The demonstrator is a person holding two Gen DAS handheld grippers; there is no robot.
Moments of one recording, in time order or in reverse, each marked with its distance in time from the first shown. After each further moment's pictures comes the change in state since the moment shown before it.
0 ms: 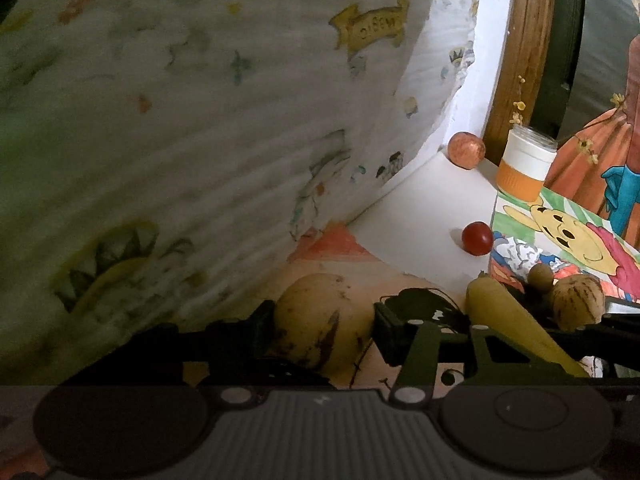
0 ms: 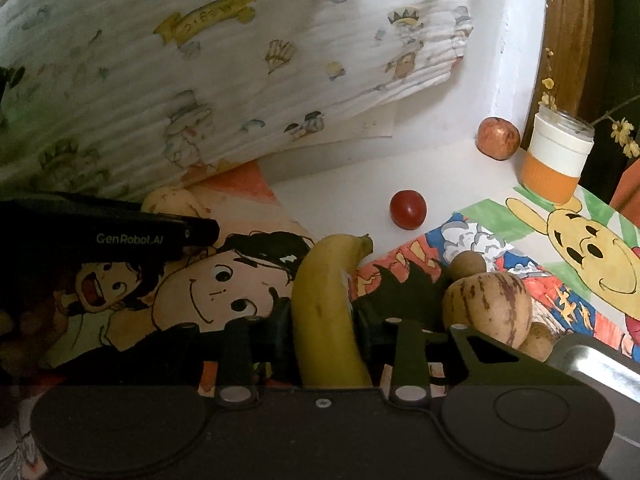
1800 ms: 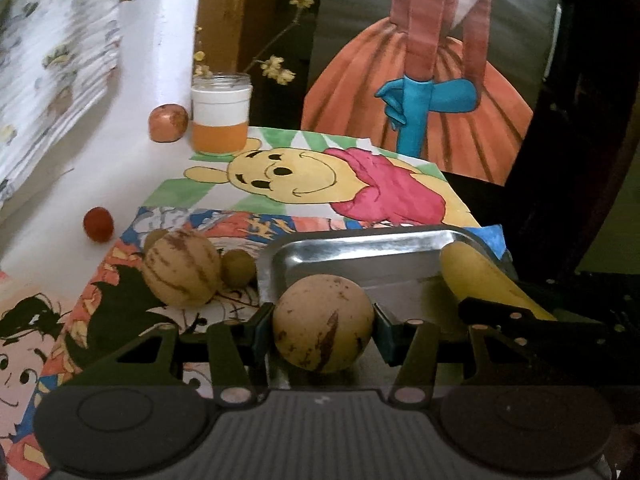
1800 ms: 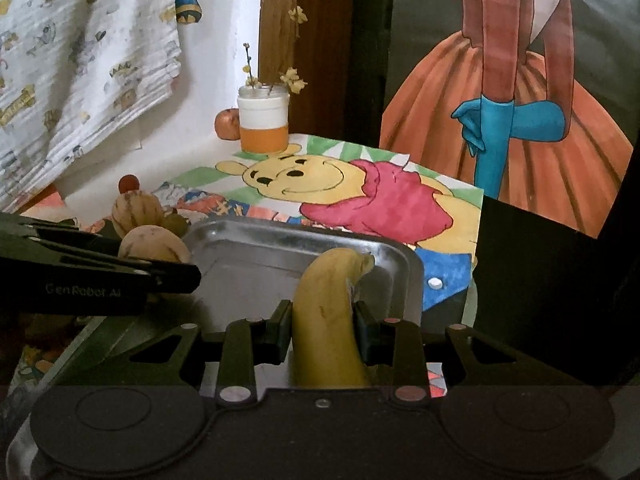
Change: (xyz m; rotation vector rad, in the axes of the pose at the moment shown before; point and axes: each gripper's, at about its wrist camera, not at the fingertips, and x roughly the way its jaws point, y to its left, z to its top) left arm -0.030 -0.229 -0.040 0.341 0.063 -0.435; right arm -0.149 -0.142 -0.118 0.288 -0.060 -0.414
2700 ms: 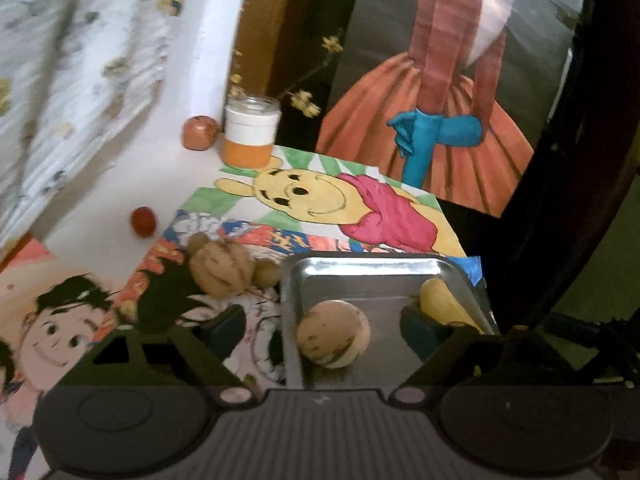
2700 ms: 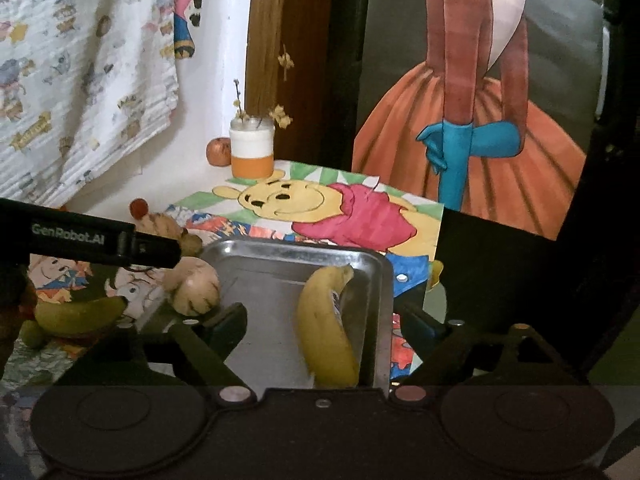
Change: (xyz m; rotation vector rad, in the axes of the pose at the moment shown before) left arm -0.070 0.014 0.003 -0.126 -0.044 0.004; right arm -0.086 0.027 -0.007 0.042 -0.084 -0.092
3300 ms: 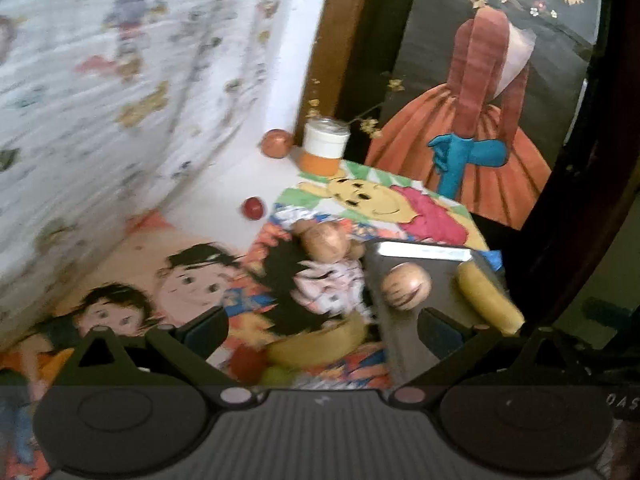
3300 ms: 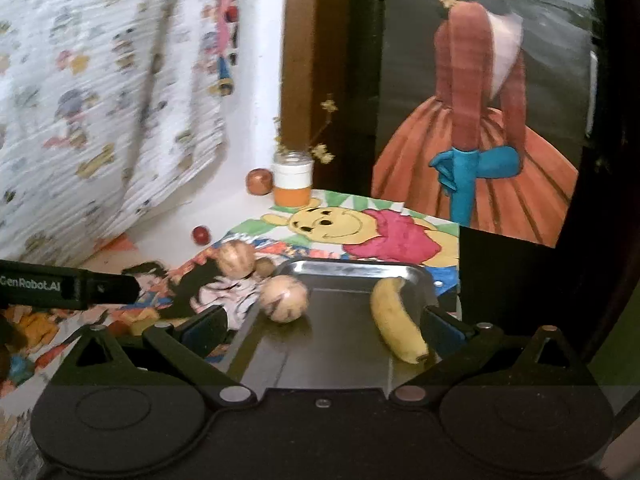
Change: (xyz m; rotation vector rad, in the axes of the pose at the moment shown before) left arm -0.114 0.062 -0.035 -0.039 -0.033 0.087; right arm -0.079 0.075 0.001 -0.002 -0.041 0.017
